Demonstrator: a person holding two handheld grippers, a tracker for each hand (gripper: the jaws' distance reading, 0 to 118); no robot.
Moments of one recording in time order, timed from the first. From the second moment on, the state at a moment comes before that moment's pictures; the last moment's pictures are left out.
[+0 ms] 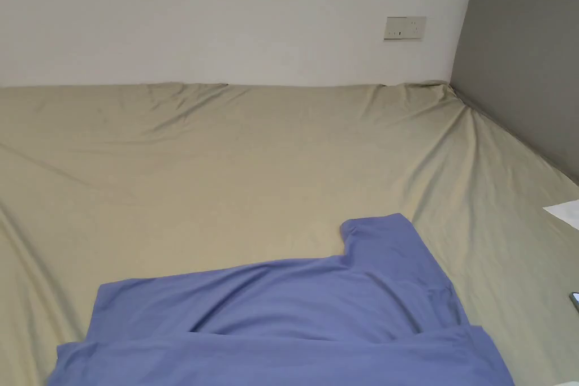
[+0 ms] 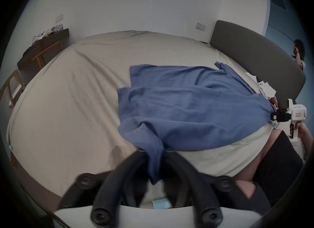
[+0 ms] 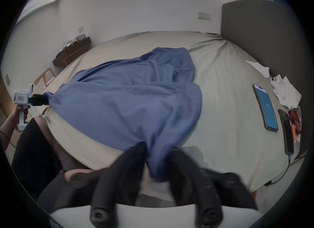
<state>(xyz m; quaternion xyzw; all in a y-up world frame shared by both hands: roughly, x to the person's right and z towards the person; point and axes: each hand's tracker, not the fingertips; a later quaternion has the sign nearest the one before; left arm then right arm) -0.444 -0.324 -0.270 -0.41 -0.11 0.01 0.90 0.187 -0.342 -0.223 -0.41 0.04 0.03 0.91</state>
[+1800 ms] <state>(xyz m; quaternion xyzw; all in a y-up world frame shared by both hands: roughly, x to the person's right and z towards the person) -0.397 -0.284 -0.444 -0.33 -0.11 0.03 0.94 0.224 -0.322 -0.547 -0.46 0.02 -0.01 0.89</state>
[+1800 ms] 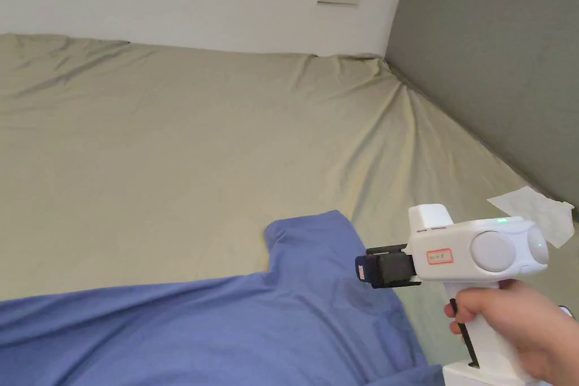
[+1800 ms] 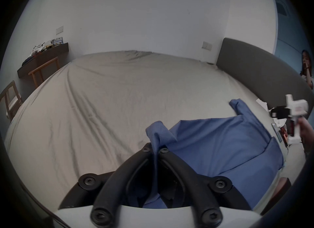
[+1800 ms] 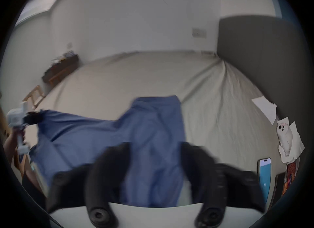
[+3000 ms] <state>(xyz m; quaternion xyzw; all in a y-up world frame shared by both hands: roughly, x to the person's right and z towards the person) -0.480 -0.254 -0.355 -0.34 -0.15 0.06 0.93 0.209 -0.236 -0.284 -0.36 0.14 -0.03 0.92</state>
